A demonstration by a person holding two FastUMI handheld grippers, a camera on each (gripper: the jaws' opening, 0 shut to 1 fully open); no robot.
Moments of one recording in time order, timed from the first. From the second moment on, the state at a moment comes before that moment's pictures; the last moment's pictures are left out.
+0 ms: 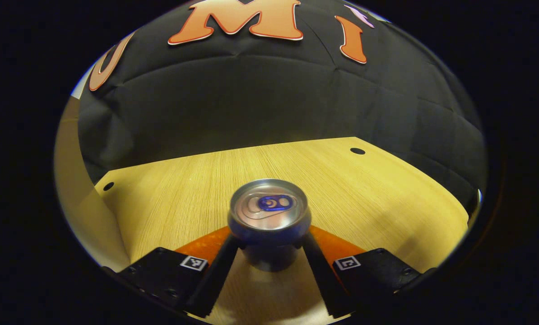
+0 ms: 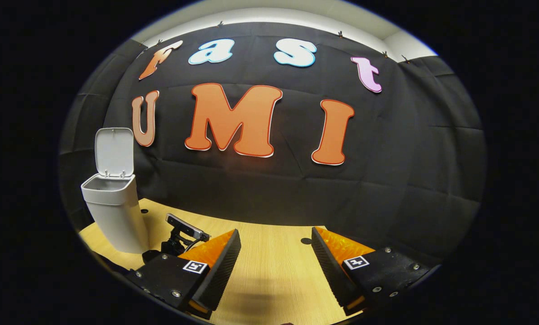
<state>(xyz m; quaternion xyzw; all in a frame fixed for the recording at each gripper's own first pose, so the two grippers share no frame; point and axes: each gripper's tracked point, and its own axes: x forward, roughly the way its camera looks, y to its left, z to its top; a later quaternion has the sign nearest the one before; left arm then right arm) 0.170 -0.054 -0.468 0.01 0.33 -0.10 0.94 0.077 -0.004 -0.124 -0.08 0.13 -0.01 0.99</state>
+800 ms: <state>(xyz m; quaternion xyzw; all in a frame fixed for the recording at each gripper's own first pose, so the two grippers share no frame) 0.143 -0.033 -0.331 0.01 0.25 -0.08 0.97 0.090 -0.002 -0.124 -0.05 0.11 0.00 0.99</state>
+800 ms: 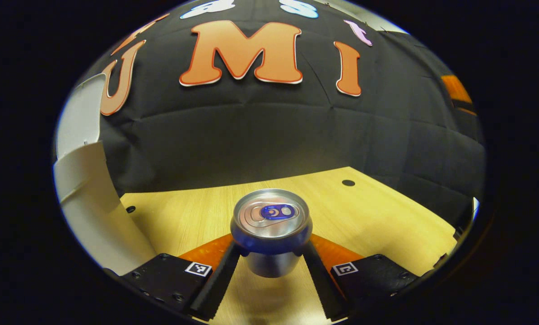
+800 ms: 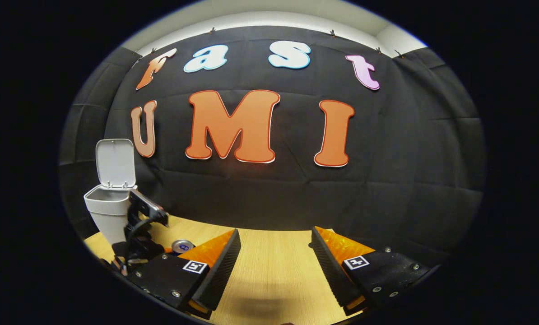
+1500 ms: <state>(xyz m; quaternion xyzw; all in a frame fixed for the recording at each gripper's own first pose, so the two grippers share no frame) 0.093 0.013 -0.152 -0.02 0.12 -0.05 0.99 0.115 0.012 -0.118 -0.04 0.09 0.04 0.99</state>
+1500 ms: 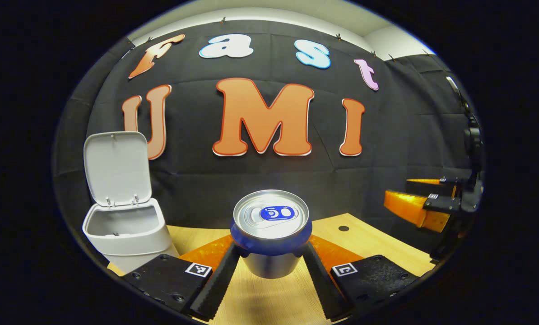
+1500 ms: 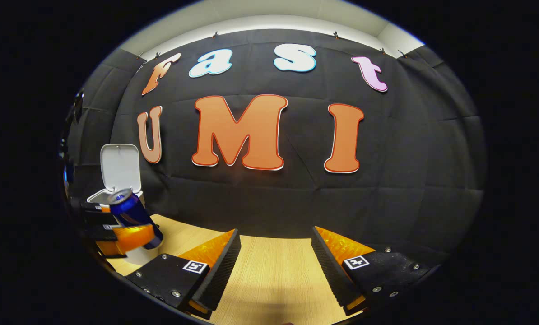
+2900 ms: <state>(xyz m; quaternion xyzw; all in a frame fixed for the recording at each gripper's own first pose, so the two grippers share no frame) 0.105 0.250 -0.102 -0.04 0.11 0.13 0.98 0.129 0.063 -0.134 -0.04 0.10 0.08 0.99</state>
